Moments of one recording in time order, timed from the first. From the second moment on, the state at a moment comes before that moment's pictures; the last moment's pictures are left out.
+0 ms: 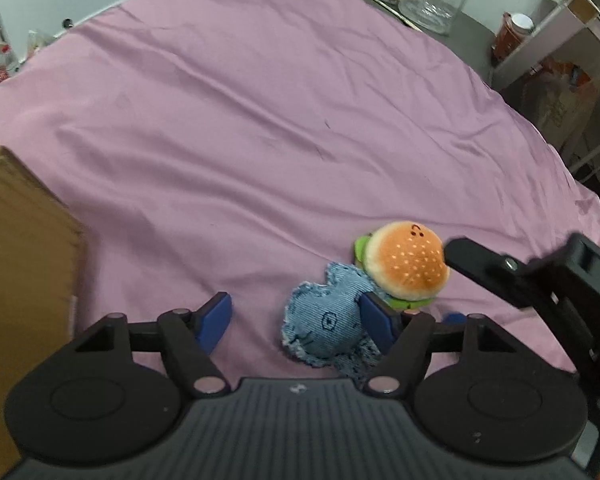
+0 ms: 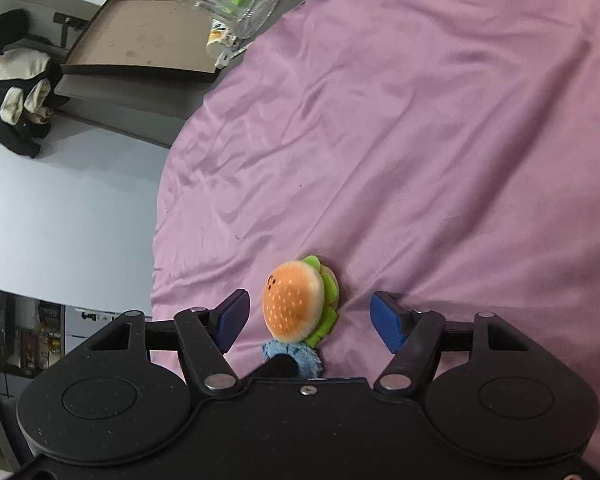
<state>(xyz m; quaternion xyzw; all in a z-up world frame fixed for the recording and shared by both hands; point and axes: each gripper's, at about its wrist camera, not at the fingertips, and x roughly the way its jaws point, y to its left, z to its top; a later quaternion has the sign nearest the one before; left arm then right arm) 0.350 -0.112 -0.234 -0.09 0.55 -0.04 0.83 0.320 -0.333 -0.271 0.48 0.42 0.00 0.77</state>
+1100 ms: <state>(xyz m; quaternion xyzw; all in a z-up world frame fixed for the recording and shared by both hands) 0.318 -0.130 -0.175 -0.06 0.52 -0.08 0.85 0.285 -0.333 -0.227 0.39 0.42 0.00 0.82</state>
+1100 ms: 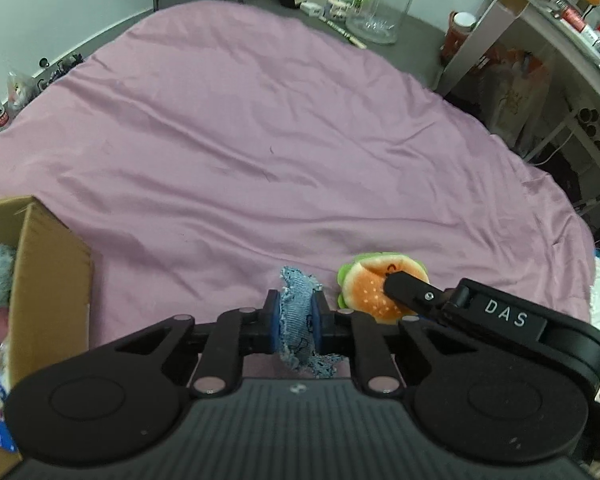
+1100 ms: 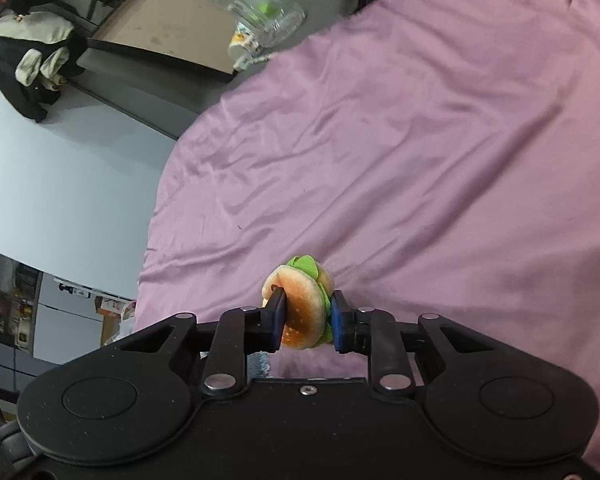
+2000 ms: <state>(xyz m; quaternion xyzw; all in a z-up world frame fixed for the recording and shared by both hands) 0.246 -0.045 -0.073 -0.11 0.42 -0.07 0.90 0.230 -0.275 -0.096 0.29 0.35 0.01 0.89</state>
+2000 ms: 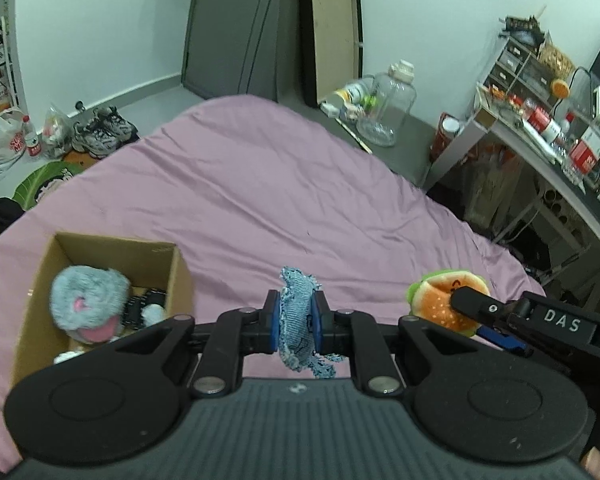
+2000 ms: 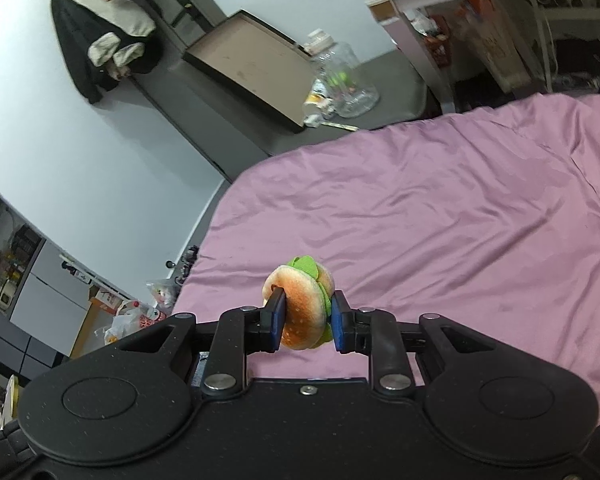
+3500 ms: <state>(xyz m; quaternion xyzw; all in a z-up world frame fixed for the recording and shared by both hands) 0.208 0.160 -0.107 -0.21 0.41 -0.01 0.89 0.216 -0.079 -0.084 0.16 0.39 0.12 0.90</state>
